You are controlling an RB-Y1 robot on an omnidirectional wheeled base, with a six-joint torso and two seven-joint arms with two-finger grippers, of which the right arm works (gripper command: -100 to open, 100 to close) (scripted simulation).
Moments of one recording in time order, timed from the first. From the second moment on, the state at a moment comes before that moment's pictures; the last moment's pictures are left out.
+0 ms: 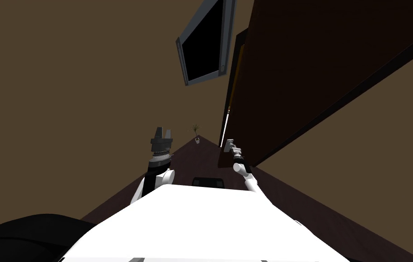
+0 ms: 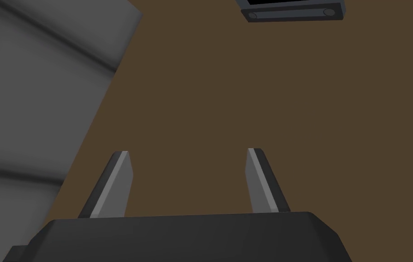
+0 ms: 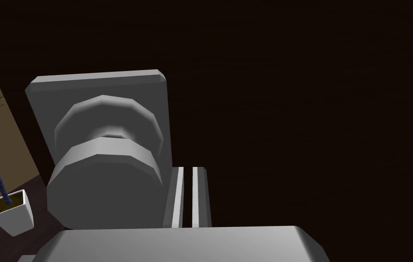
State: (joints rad) arm 0.02 -0.27 0.13 -1.29 -0.86 -0.38 -1.00
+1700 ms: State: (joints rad) arm 0.03 -0.33 0.16 -1.31 -0.88 -0.38 -1.05
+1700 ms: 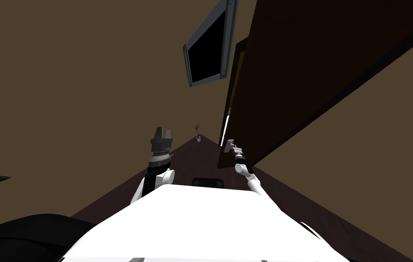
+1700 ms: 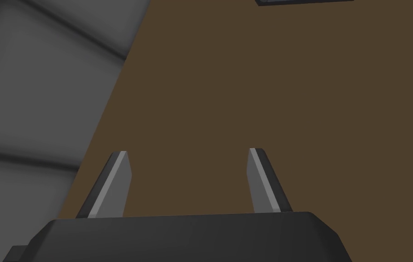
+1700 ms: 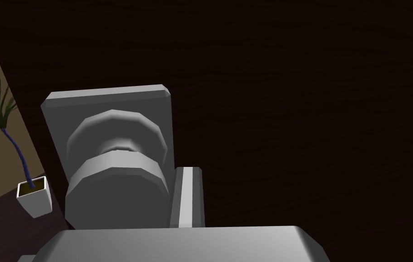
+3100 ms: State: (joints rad) arm 0.05 -0.36 0.22 -1.34 -0.87 -0.40 -1.07
